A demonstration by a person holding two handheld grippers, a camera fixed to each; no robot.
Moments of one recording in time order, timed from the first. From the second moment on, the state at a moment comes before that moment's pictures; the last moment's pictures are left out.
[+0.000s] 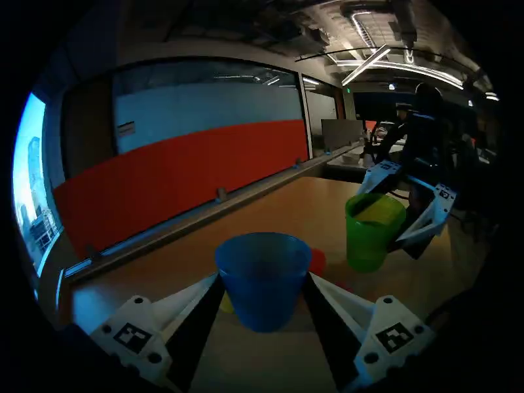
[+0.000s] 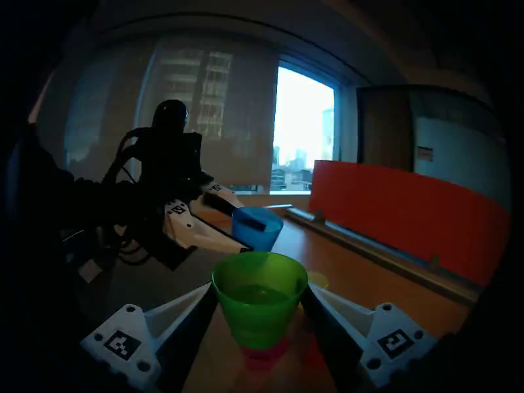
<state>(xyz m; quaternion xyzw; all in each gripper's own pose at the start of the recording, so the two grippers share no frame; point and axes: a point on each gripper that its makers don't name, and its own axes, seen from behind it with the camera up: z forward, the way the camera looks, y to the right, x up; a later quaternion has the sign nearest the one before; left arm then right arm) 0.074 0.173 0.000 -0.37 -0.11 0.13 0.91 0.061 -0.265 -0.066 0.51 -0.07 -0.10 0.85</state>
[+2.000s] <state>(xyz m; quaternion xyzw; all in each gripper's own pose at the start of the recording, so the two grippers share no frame) -0.002 0.161 -0.005 -0.39 -0.21 0.22 0.87 0.000 -0.217 -0.068 0.50 -0.17 -0.15 0.83</state>
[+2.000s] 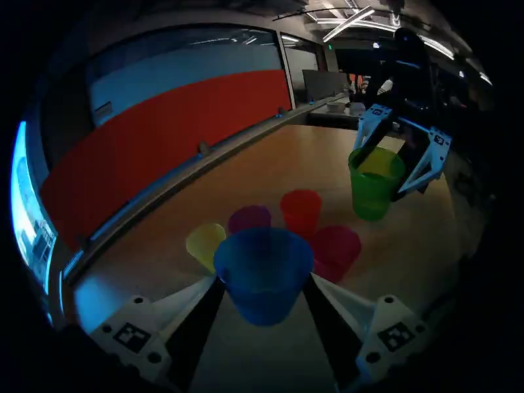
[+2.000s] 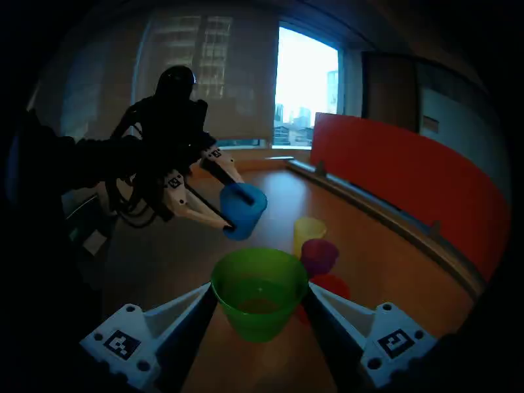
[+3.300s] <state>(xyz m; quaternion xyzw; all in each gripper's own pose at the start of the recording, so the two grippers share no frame) -0.066 0.166 -0.001 -0.42 -0.28 0.27 0.82 -0.052 -0.188 -0.054 0.50 -0.24 -0.19 0.81</state>
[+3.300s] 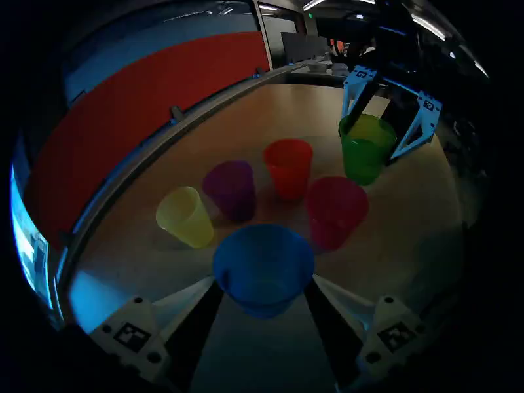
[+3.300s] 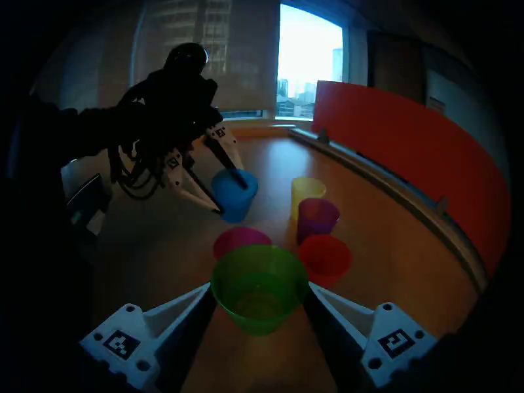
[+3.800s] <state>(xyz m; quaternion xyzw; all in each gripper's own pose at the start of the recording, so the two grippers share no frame) -0.083 0.167 0.003 -0.43 -0.30 0.27 0.81 -0.071 -0.184 -0.052 0.50 -0.25 -0.20 0.80</state>
